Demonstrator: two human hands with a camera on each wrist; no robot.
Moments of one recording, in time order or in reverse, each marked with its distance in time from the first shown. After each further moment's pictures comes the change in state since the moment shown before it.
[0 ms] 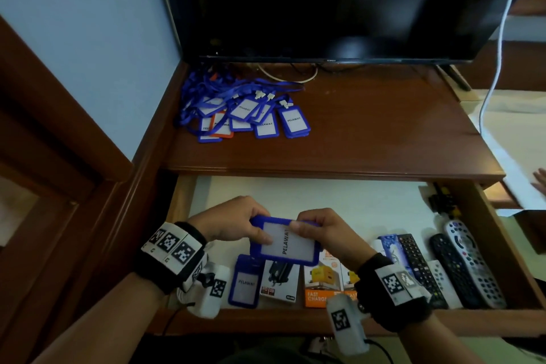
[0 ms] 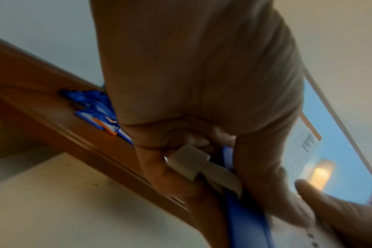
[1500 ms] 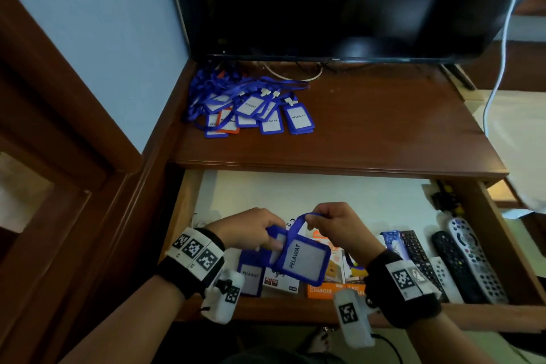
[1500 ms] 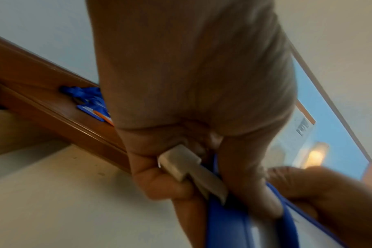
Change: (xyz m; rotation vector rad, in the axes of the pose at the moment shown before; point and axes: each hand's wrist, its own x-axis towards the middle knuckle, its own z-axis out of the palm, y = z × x) left_hand -0.002 0.005 0.034 0.028 -0.070 -0.085; right_hand -0.004 0.009 -0.003 -0.184 0.254 0.073
